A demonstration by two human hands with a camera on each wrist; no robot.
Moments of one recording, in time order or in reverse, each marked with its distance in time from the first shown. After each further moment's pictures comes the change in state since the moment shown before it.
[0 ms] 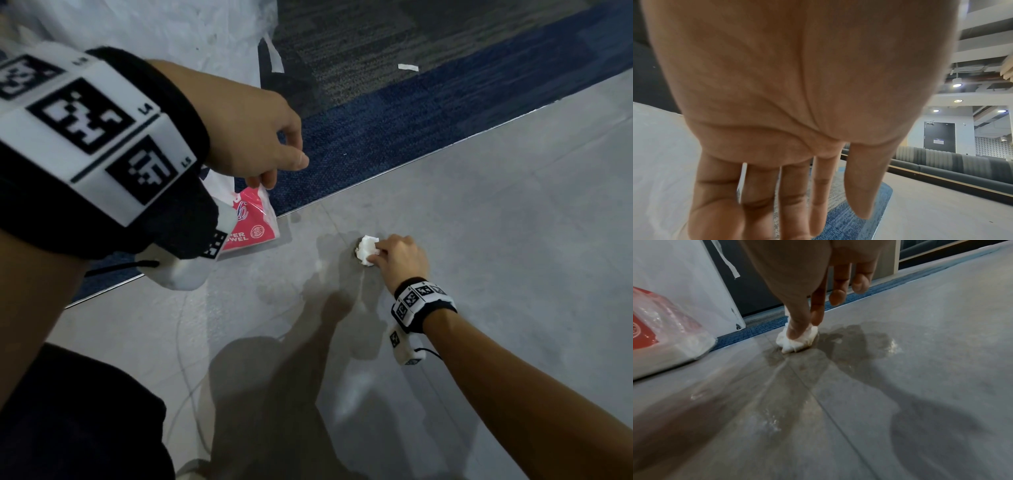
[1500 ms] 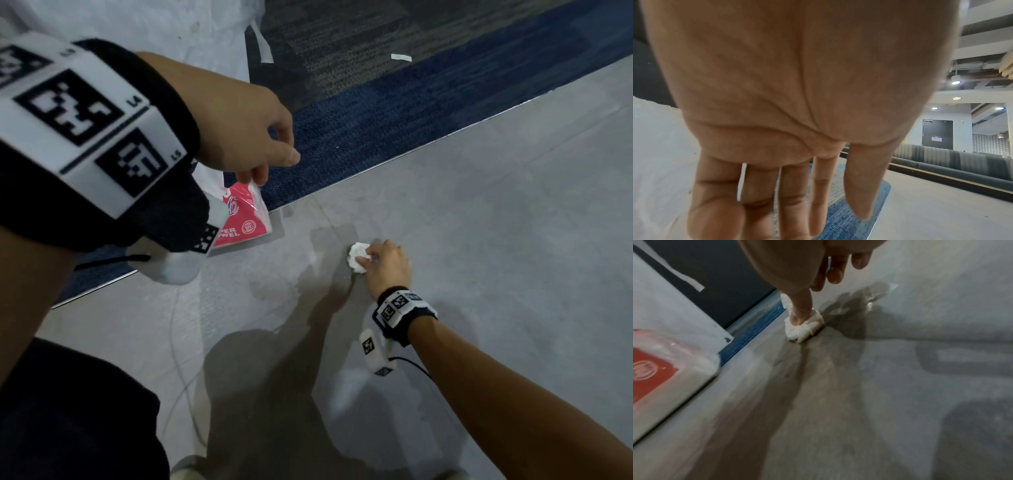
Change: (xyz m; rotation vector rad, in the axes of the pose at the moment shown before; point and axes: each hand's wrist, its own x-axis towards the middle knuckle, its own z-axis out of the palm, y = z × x) left_hand 0.006 0.005 0.005 -0.017 -0.008 -0.011; right_hand -0.015 -0.002 0.028 0.201 0.013 0.148
